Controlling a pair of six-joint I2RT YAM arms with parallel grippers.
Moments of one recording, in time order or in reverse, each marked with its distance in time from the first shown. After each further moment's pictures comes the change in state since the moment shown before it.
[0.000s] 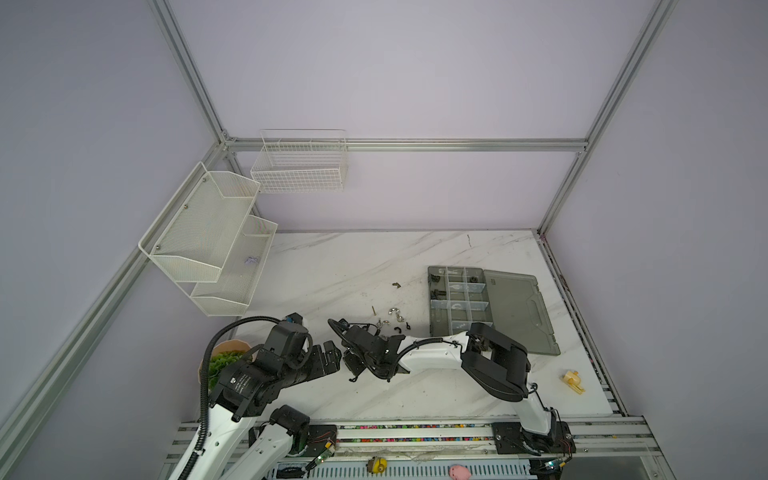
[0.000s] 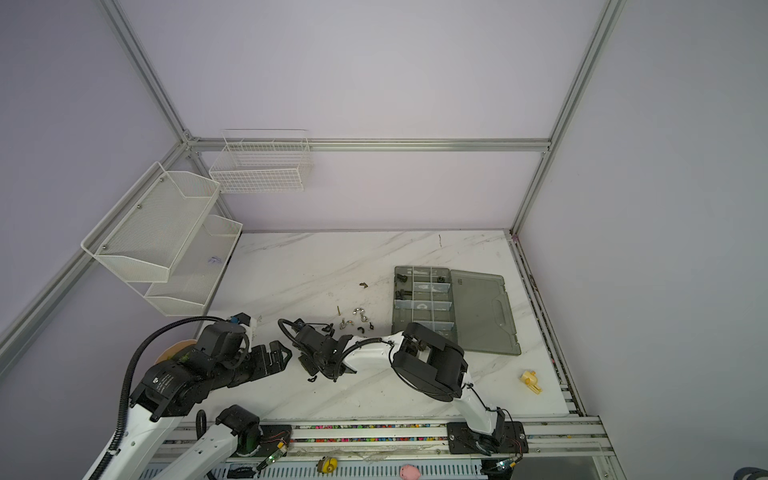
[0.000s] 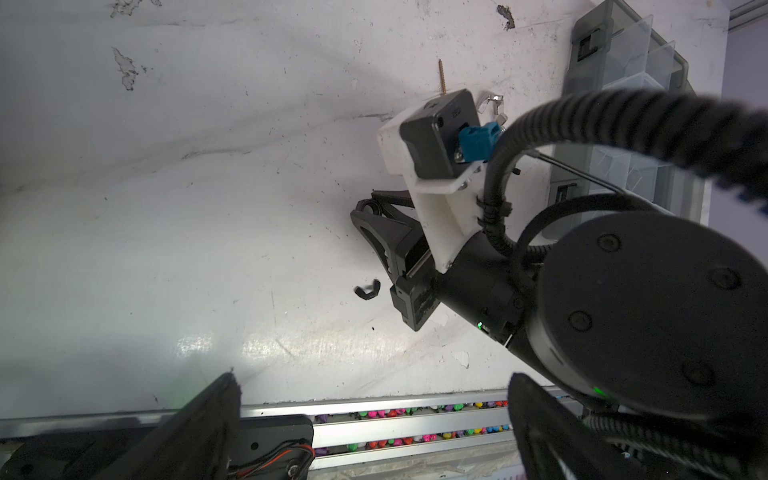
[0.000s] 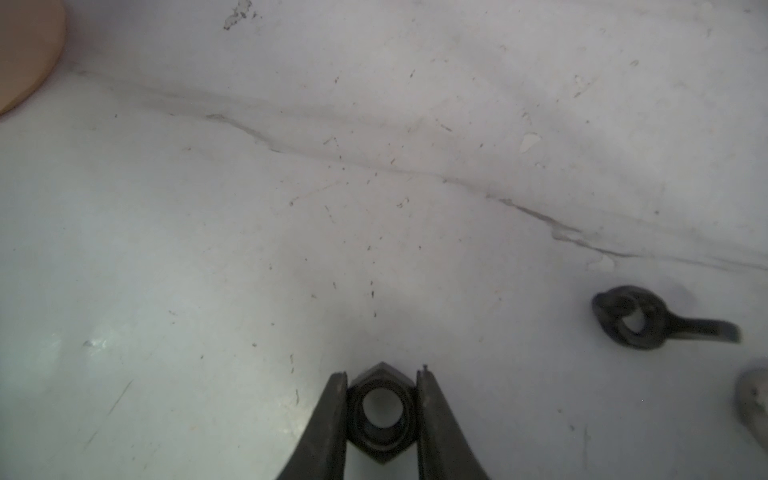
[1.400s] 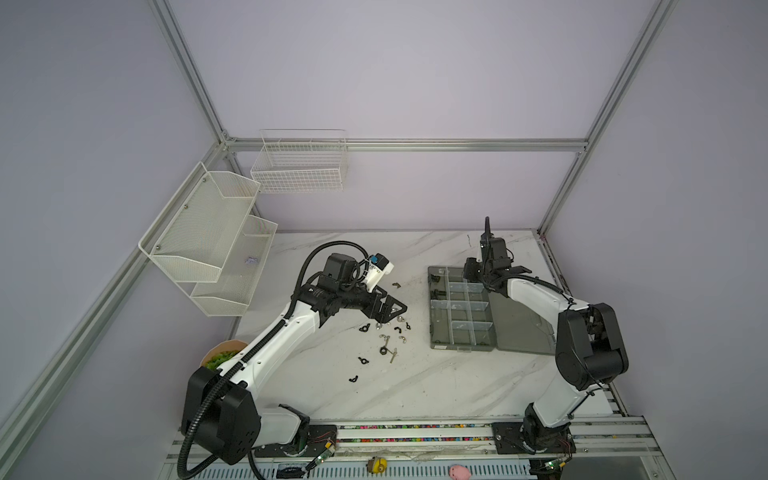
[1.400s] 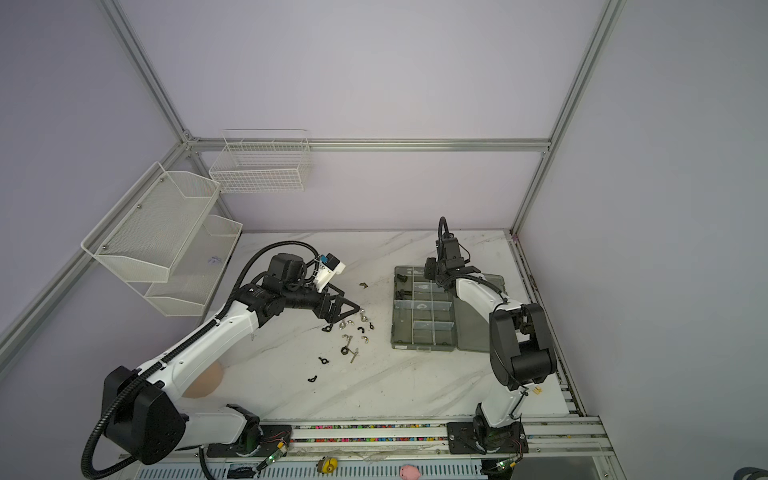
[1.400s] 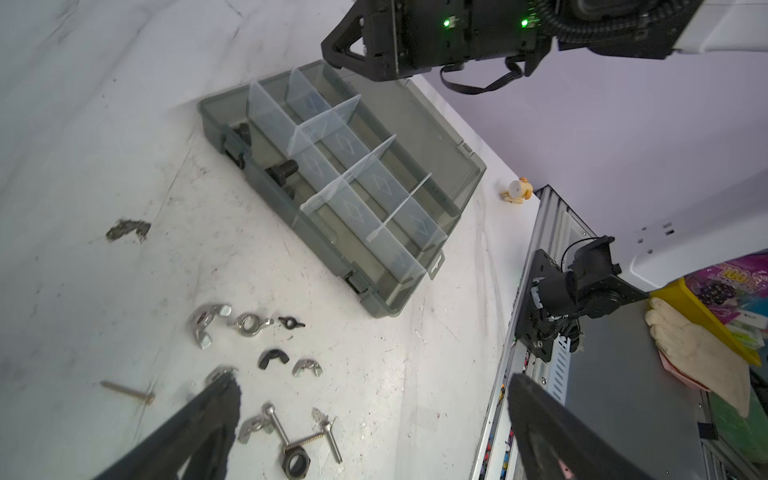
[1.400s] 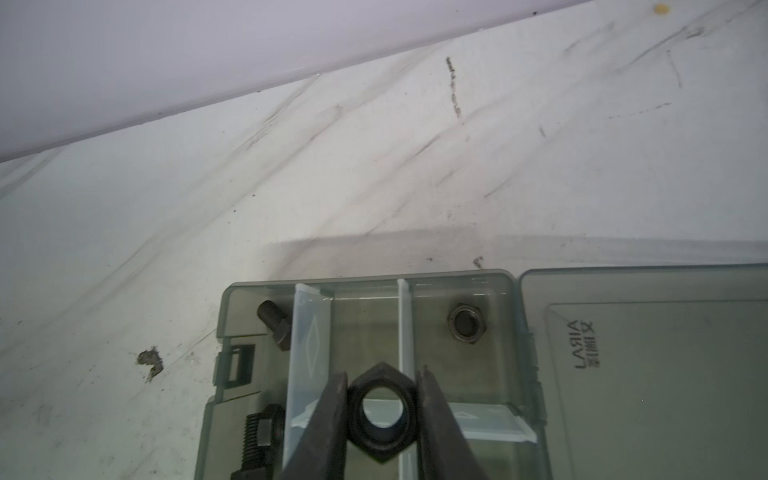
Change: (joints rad) left arm 0.000 0.706 0.190 0.817 0.671 0.703; right arm -0.979 -0.415 -0.212 -0.096 -0.102 0.021
